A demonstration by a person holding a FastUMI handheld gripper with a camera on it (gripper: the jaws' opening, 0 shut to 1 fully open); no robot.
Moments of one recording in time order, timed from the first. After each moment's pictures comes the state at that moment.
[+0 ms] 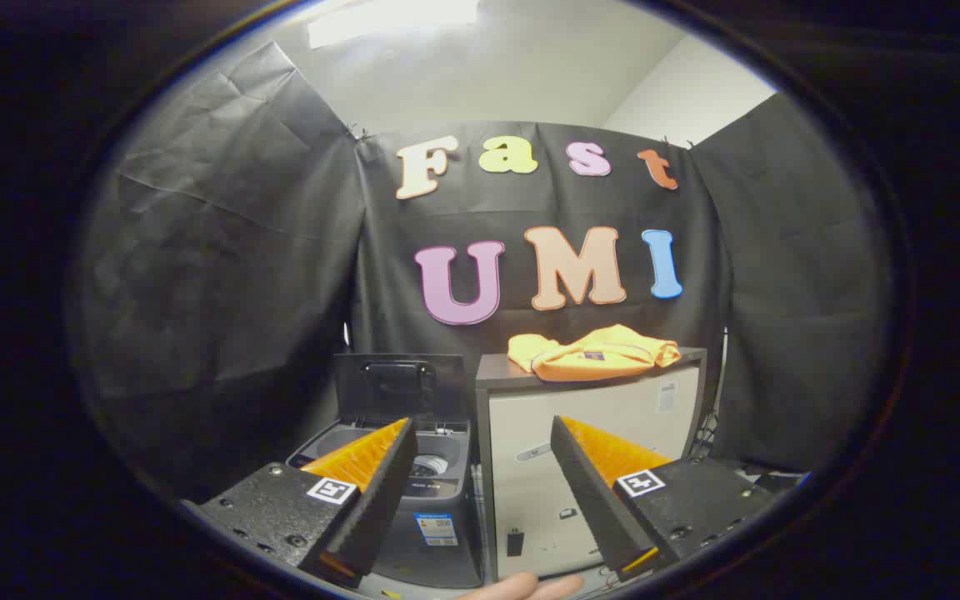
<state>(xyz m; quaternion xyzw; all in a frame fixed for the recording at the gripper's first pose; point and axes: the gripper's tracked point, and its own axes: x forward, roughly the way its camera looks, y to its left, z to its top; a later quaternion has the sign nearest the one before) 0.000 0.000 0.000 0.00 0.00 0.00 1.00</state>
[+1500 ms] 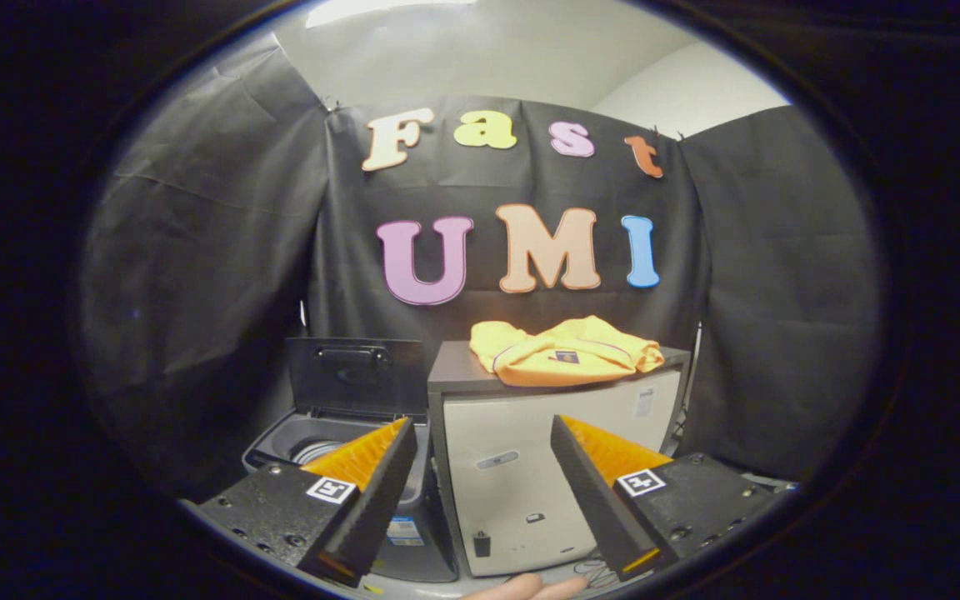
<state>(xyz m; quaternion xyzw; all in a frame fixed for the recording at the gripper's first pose) 0.071 -0.040 0.008 -0.02 0.05 -0.06 1.00</state>
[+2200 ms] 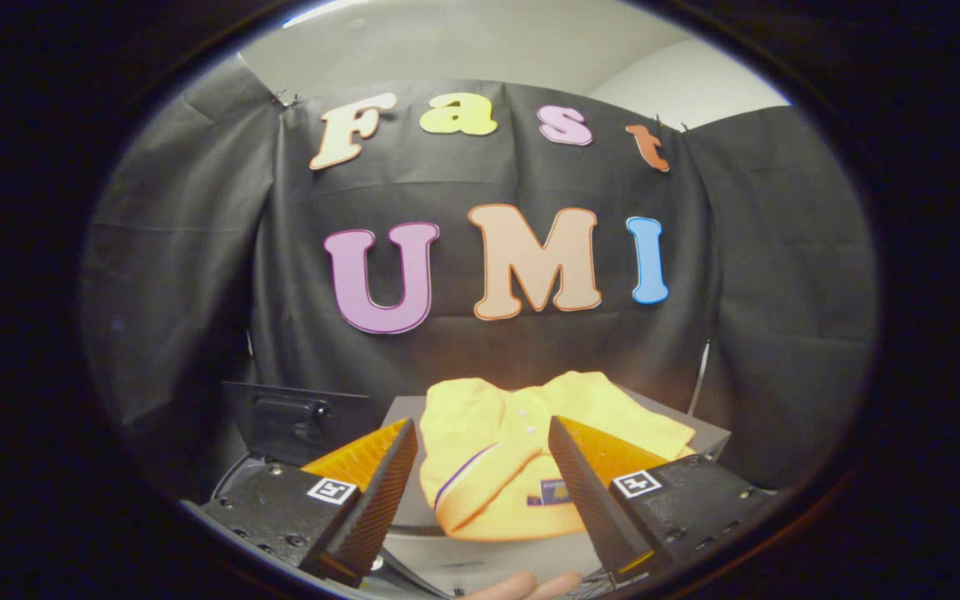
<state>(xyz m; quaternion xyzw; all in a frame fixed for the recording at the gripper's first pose) 0.255 -0.102 0.064 -0.02 0.06 -0.08 0.99</state>
